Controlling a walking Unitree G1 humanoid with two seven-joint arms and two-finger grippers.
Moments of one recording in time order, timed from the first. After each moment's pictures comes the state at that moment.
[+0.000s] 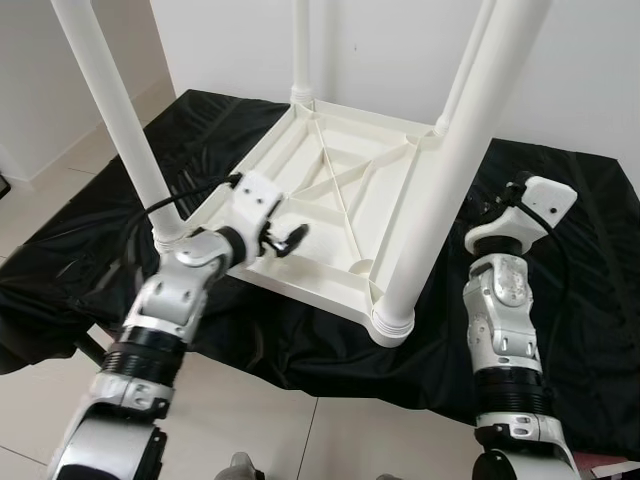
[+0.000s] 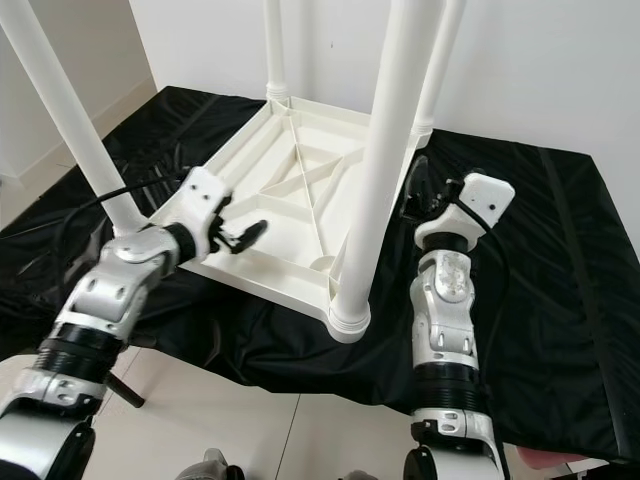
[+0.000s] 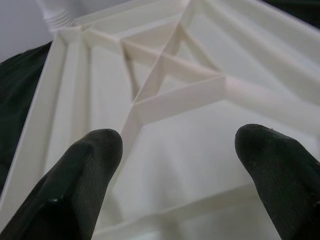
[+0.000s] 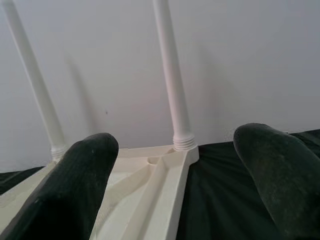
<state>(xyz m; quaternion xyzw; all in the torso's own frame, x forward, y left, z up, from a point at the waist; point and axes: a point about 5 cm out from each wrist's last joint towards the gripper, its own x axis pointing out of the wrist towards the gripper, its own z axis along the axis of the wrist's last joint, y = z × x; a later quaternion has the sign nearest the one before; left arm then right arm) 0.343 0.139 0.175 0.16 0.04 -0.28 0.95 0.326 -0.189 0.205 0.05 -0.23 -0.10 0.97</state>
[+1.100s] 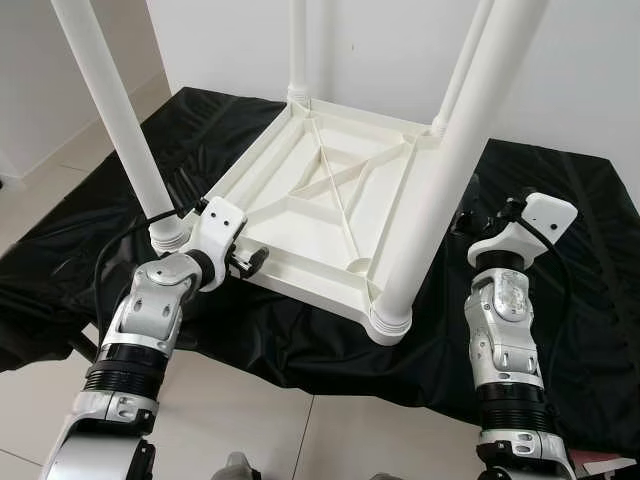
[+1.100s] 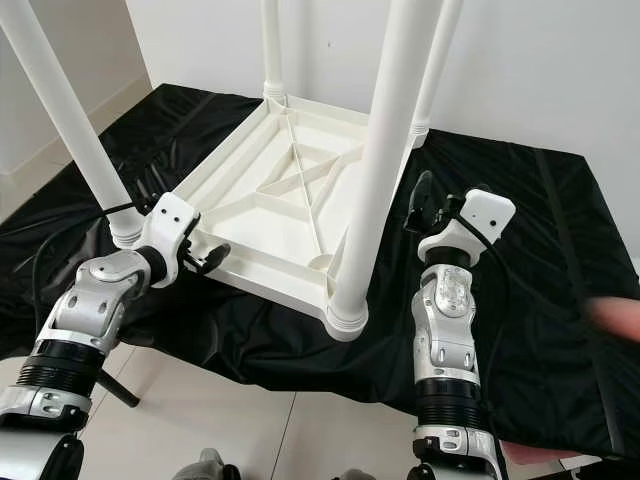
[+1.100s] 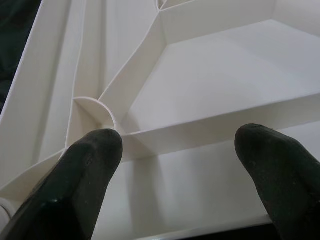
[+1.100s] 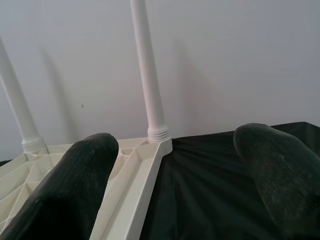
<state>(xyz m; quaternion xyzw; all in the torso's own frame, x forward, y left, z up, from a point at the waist) 0.341 0.152 0.145 0.17 0.13 -0.25 0.95 0.310 -0.204 0.193 0.03 -0.22 -0.15 0.96</state>
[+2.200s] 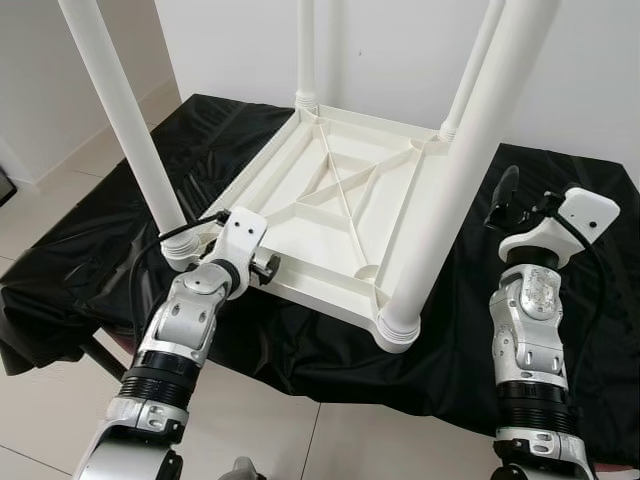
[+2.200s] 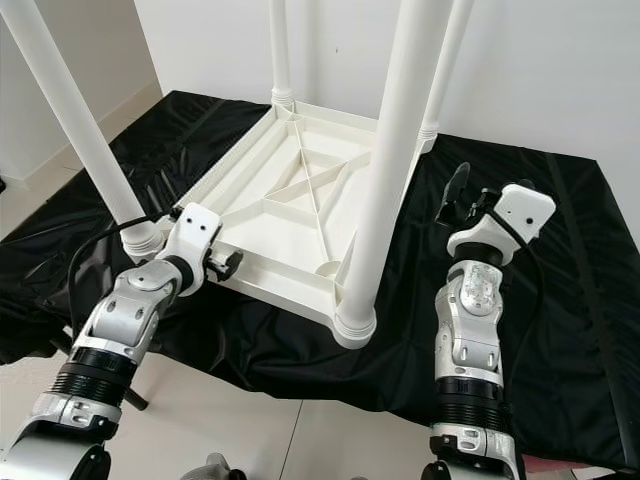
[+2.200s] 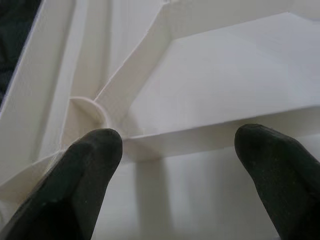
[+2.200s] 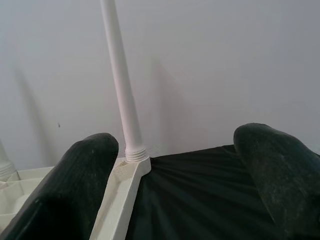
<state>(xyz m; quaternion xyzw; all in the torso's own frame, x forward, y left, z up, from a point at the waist) 0.332 0.103 0.132 0.15 0.15 -0.23 0.95 0.304 -0.227 0.204 0.02 -0.24 -0.19 0.95</state>
